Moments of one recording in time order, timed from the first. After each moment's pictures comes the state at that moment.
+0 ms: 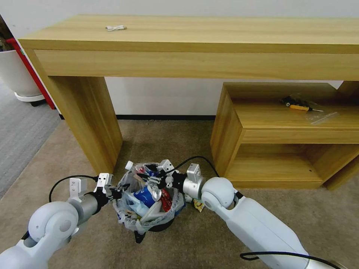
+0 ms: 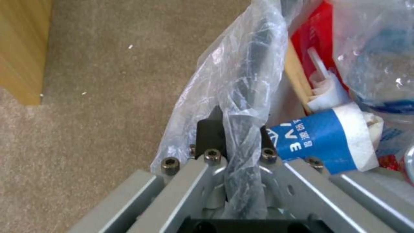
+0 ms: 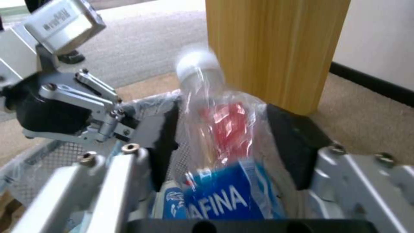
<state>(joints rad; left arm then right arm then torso) 1.38 -0.84 -0.55 -2.11 -1.06 0.74 -0.16 -0.74 1.14 -0.25 1.78 0.51 -0.33 -0.30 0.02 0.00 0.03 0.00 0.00</state>
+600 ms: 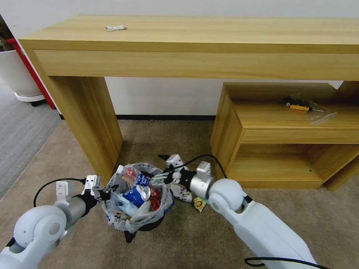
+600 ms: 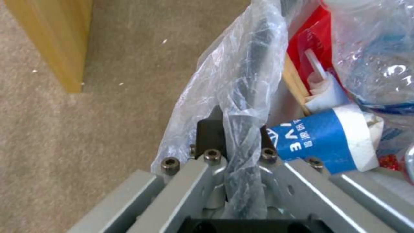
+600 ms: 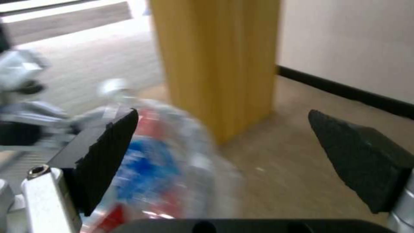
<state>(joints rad) 1.46 -0.88 -0.68 -2.07 -0.97 0.74 -0.08 -0.86 1.10 -0.09 1.86 0.54 -0.32 -0.20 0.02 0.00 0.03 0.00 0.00</state>
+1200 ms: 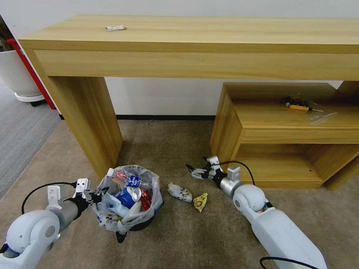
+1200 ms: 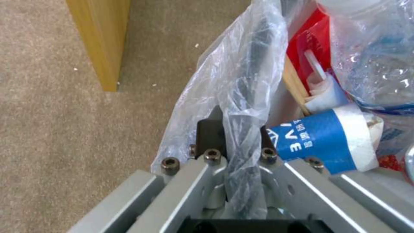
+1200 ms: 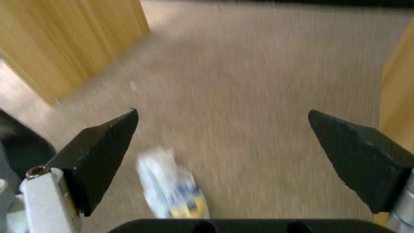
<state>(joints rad) 1.47 -0.95 -0.74 -2.03 -0.88 0.74 -0.04 -0.96 1.14 0.09 1.48 0.50 -0.23 -0.17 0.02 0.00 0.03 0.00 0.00</state>
